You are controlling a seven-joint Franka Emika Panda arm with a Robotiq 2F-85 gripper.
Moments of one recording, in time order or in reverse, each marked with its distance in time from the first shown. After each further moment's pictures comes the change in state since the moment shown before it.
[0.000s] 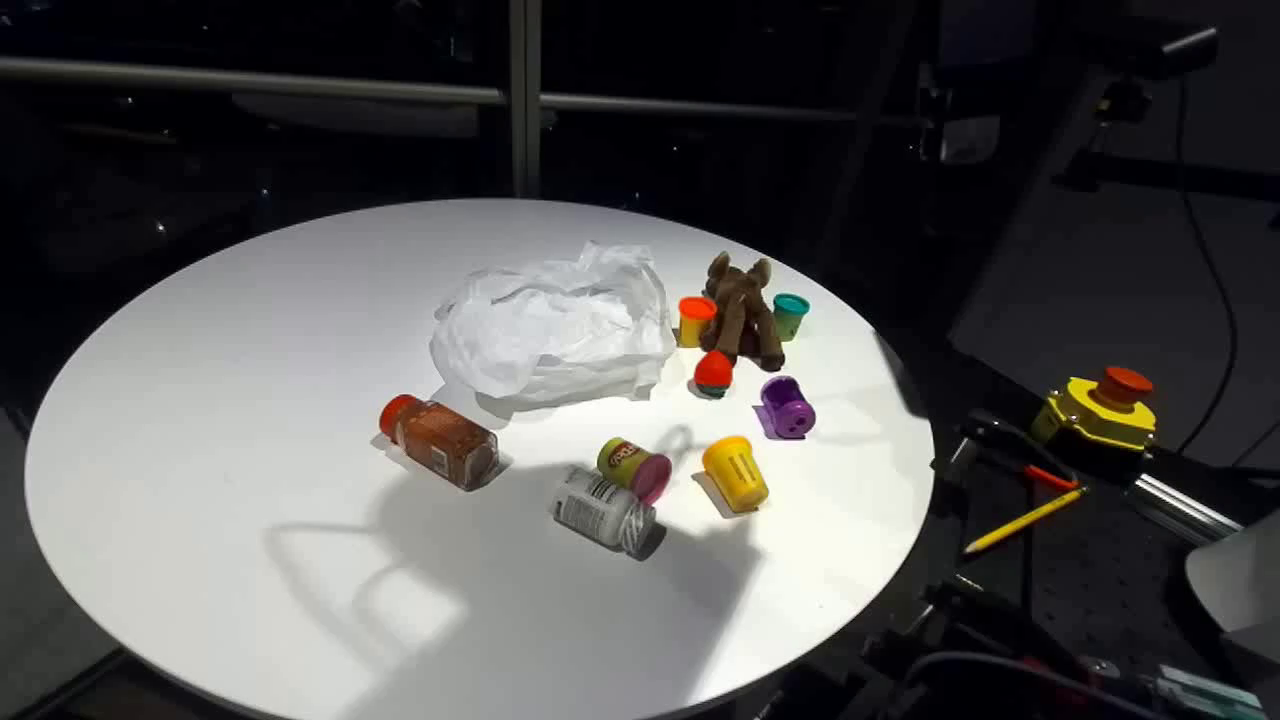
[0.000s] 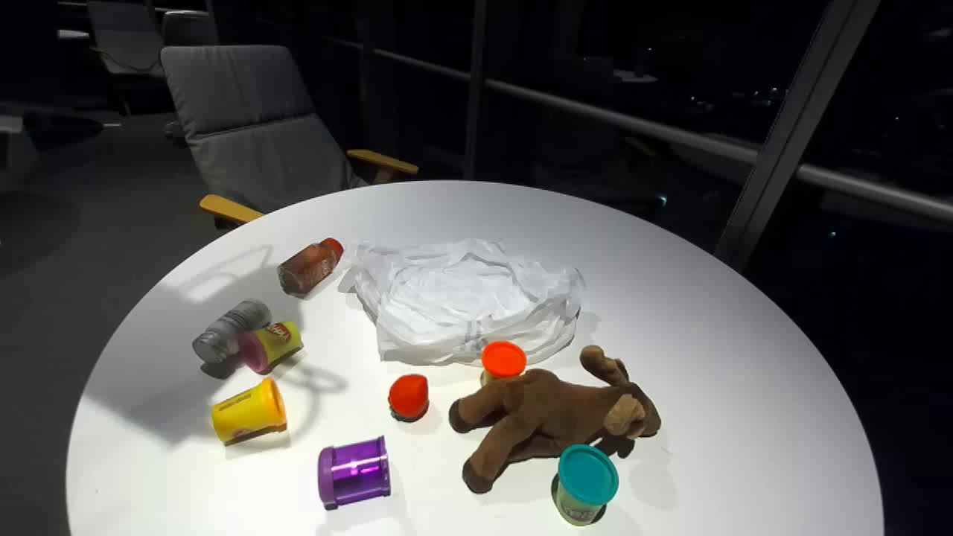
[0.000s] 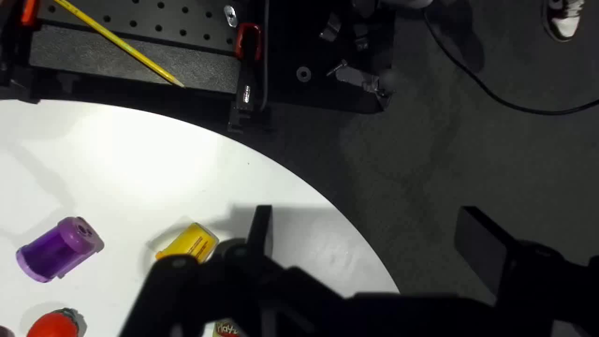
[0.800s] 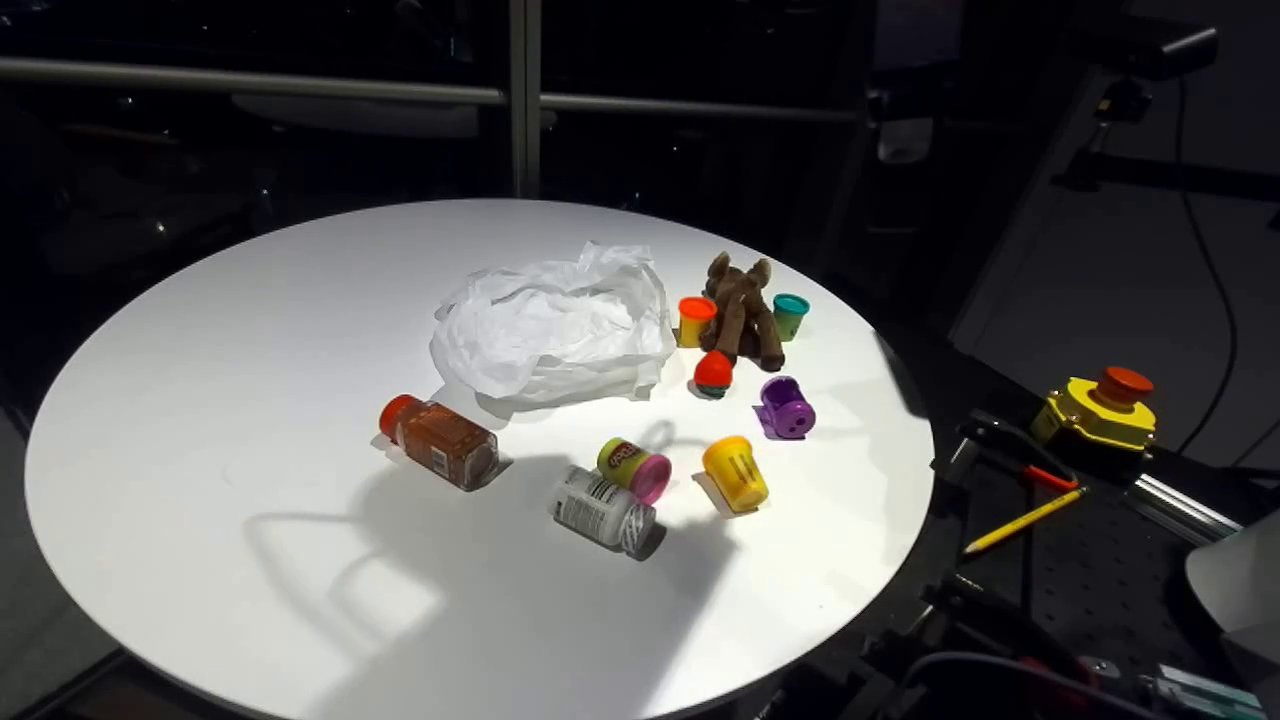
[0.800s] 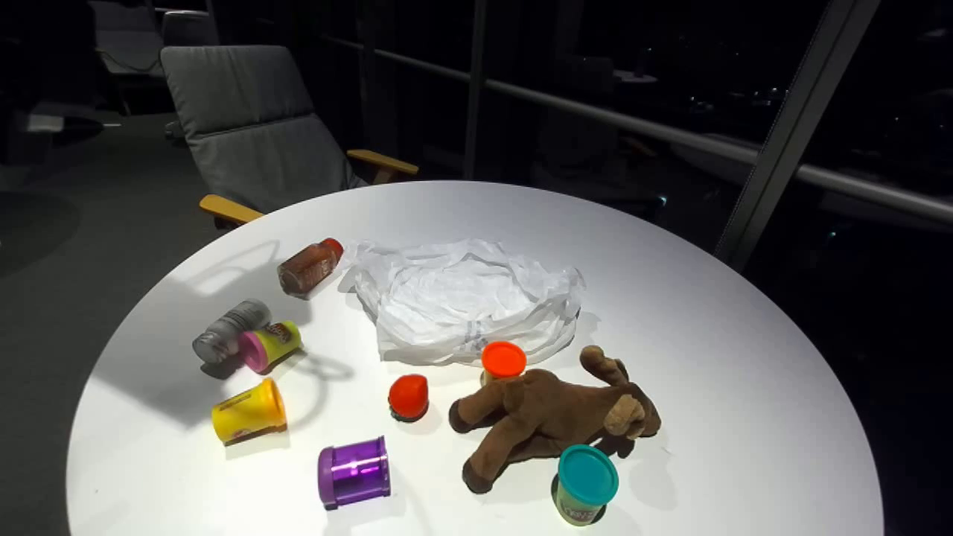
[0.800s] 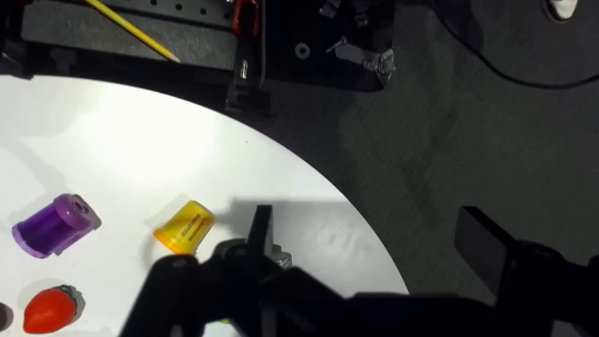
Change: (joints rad) arm -0.003 0.047 0.005 0.033 0.000 0.045 0.000
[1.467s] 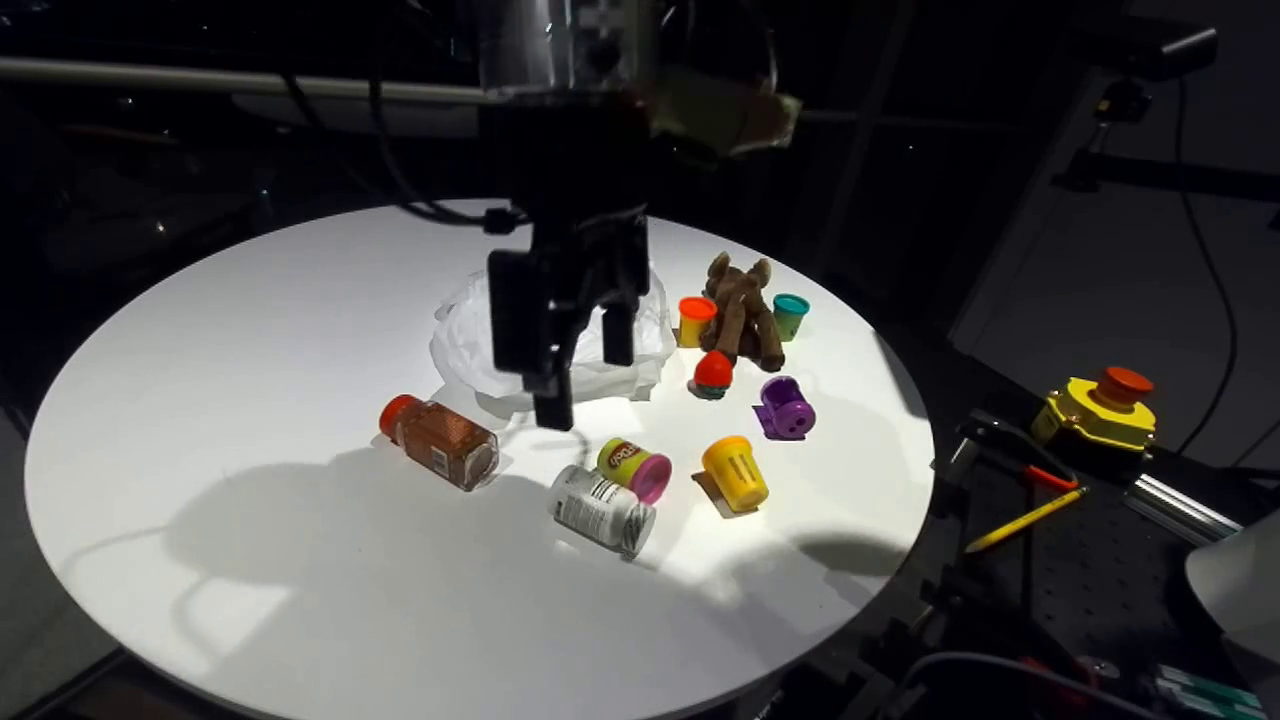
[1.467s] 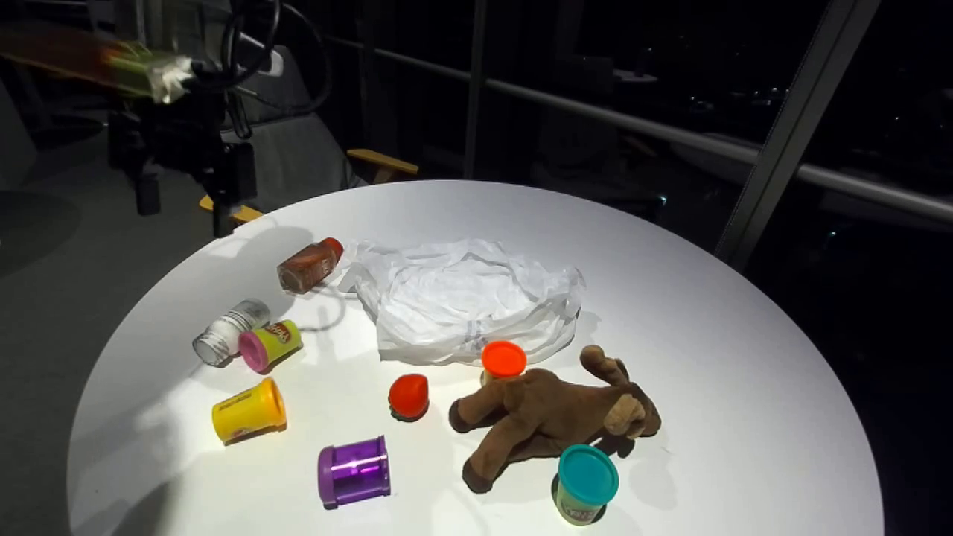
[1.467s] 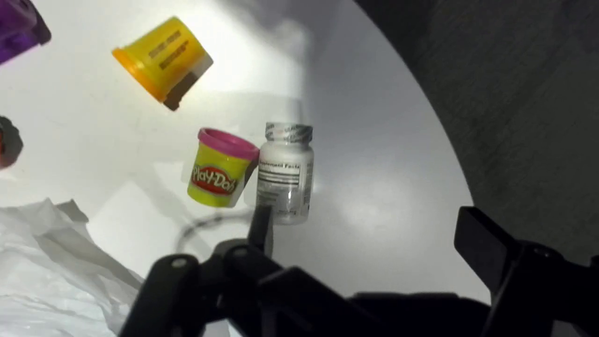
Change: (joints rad) arm 0.026 0.581 0.088 0.319 -0.254 0.355 0.119
